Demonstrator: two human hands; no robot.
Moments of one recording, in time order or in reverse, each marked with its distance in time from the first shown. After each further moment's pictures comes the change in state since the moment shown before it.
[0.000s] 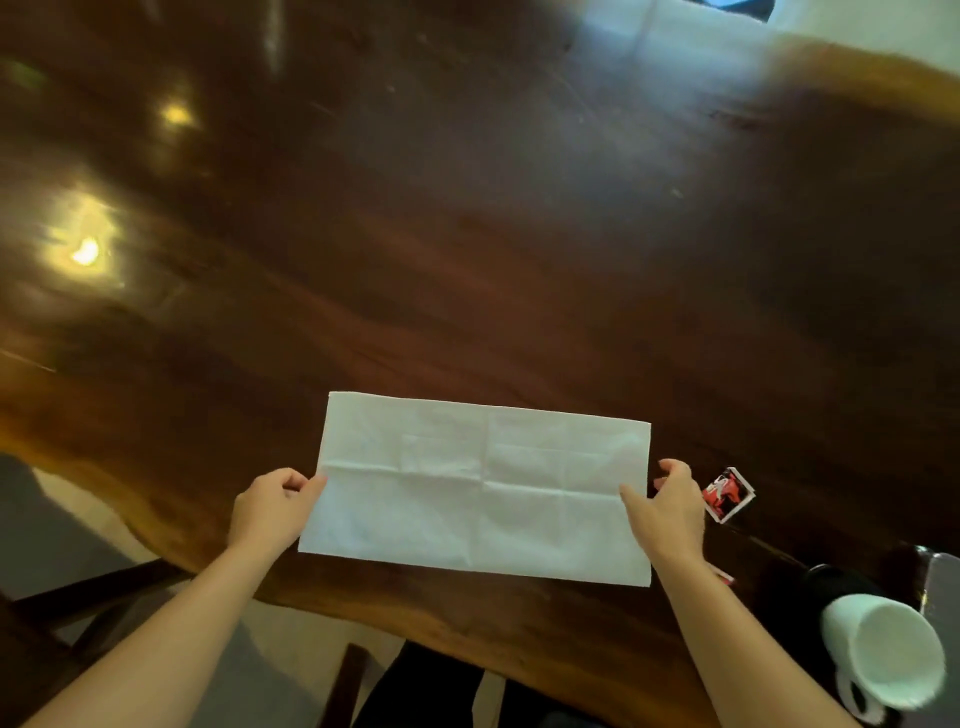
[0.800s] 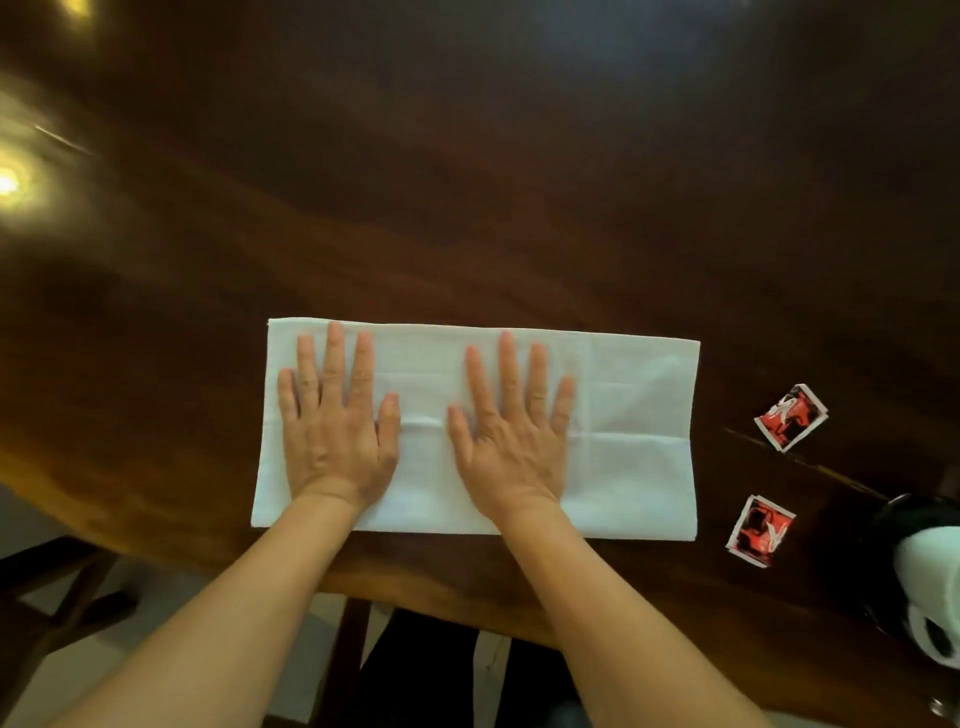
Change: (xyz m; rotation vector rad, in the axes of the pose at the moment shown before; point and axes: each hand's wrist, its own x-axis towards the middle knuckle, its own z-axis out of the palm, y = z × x) left_hand 0.017 0.035 0.104 0.484 0.344 0.597; right_hand -0.040 -0.025 0.162 -0.606 0.010 -0.760
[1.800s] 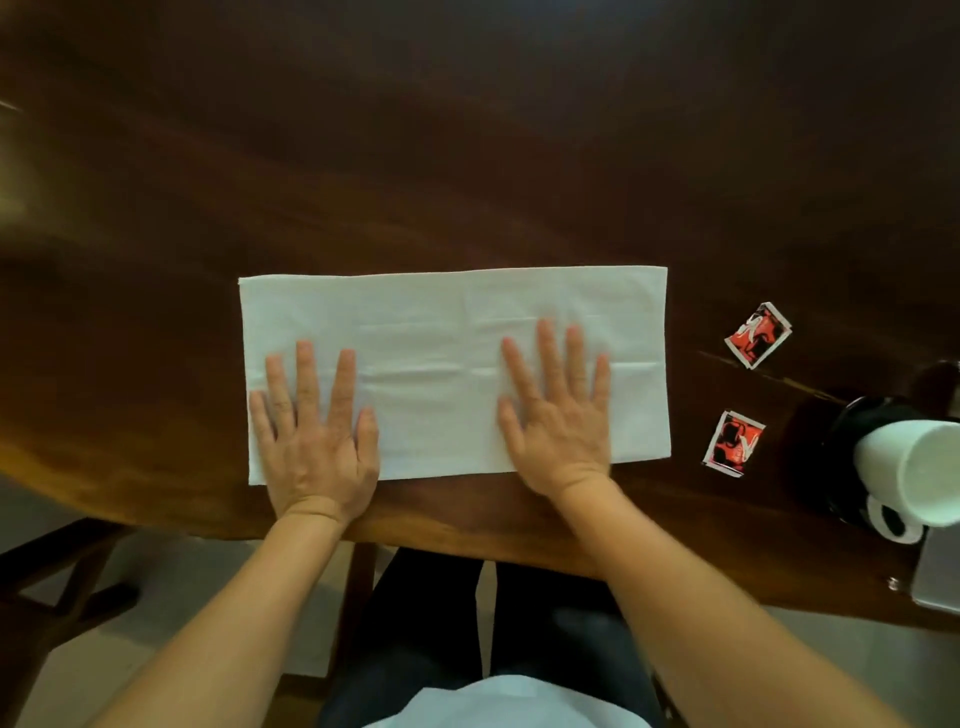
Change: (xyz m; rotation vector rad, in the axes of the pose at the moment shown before) left_hand -0.062 -0.017 0.007 -0.001 -0.026 0.033; right_hand -0.051 0.060 0.010 -0.077 0.007 0.005
